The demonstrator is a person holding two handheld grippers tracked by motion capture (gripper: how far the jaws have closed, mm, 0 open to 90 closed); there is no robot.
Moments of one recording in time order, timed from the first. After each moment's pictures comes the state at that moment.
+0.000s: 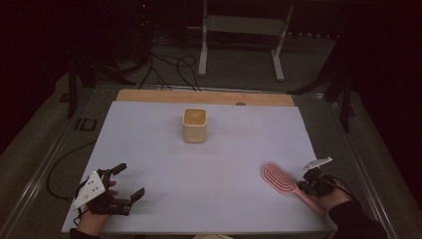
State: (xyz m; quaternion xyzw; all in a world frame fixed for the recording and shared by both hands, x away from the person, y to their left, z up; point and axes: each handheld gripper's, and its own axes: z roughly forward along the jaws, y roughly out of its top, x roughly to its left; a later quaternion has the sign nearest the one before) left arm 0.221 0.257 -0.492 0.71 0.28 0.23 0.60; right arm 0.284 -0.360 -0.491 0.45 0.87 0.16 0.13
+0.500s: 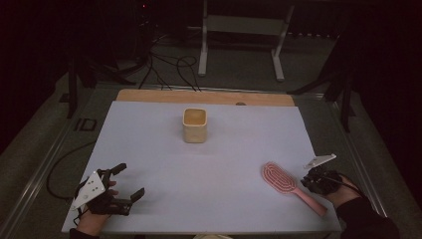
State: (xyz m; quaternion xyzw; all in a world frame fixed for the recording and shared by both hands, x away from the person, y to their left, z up) left arm 0.221 0.258 -0.492 0.71 0.29 0.23 0.60; right arm 0.280 -0.360 -0.461 0.41 0.89 0.14 0.16
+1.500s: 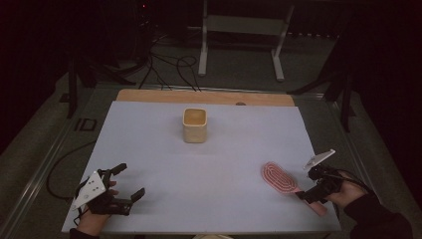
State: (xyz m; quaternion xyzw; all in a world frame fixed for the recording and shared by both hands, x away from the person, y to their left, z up) left arm 0.221 0.257 -0.492 0.71 0.29 0.23 0.60; right arm 0.279 -0.351 -0.441 0.36 0.92 0.14 0.07
